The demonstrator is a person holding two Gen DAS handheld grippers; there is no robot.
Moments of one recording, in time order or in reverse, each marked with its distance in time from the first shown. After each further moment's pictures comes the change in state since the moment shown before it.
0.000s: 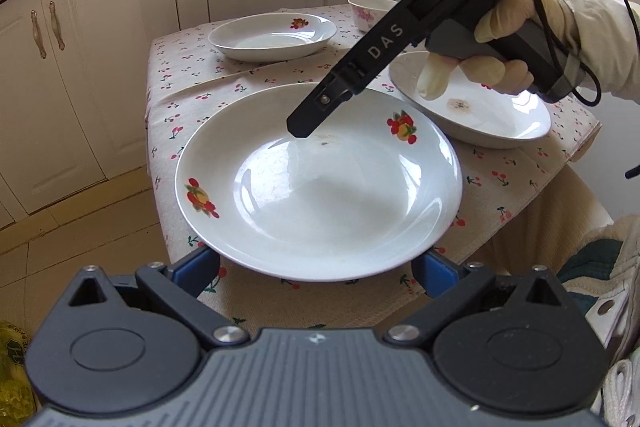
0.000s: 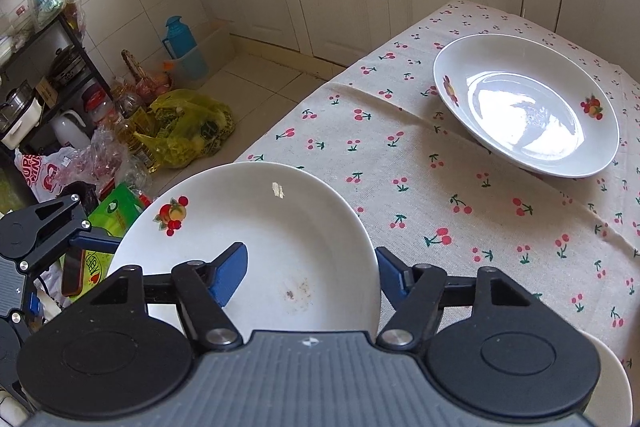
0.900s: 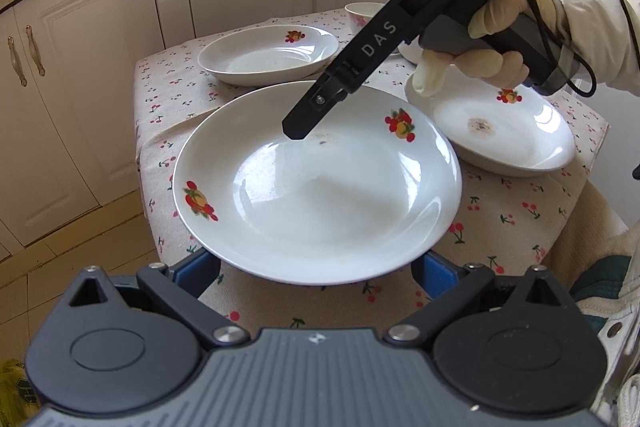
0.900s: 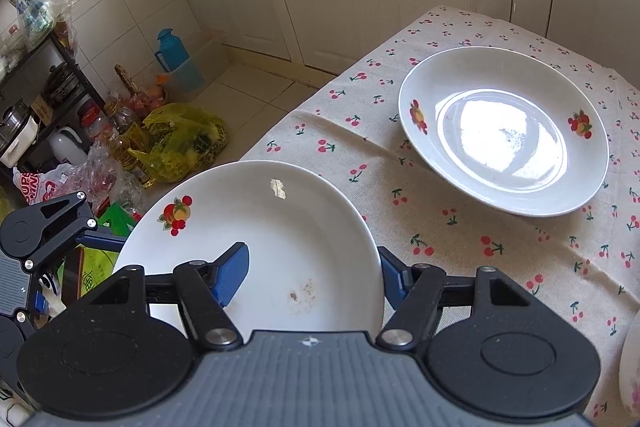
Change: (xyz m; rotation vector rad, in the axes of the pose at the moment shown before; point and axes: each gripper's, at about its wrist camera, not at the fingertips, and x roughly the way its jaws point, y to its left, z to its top) left arm 0.030 0.020 0.039 0.067 -0.005 -0.020; right arm 0.001 -0.037 0.027 0.035 -0.022 -0.012
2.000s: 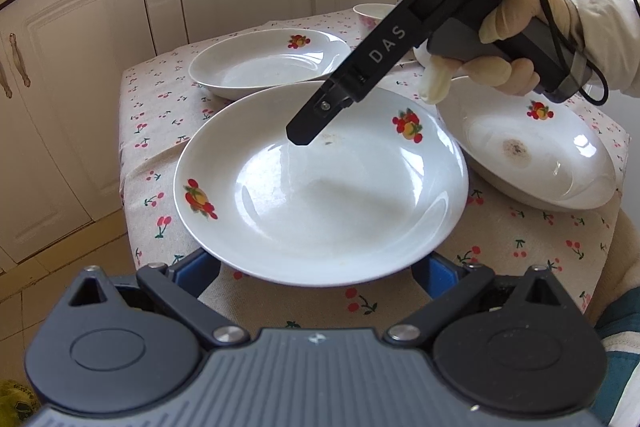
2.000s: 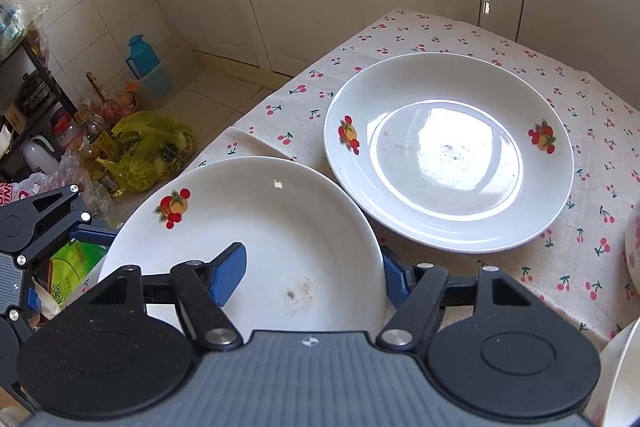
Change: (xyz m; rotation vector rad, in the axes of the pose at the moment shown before) left arm 0.038 0.009 0.024 0.014 -0.005 -0.007; right arm 0.008 -0.033 0.011 0.024 -0.012 -0.050
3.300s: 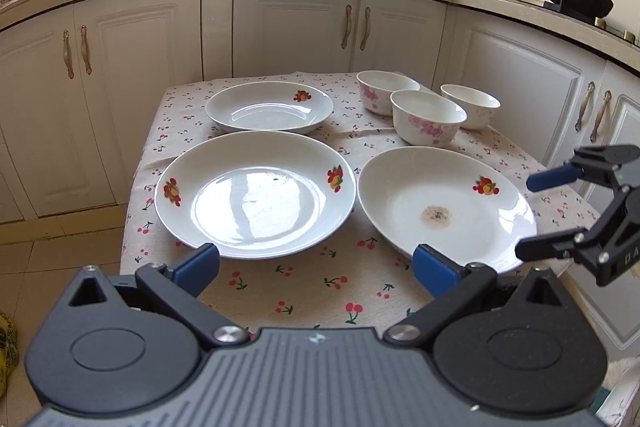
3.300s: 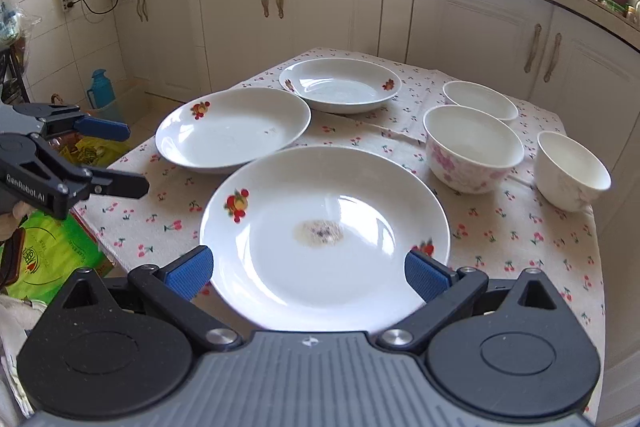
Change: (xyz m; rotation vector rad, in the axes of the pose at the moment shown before) left arm -0.066 -0.089 -0.003 -0.243 -0.157 0.127; right arm -0.166 0.046 -0.217 -0.003 -0.235 -0.281
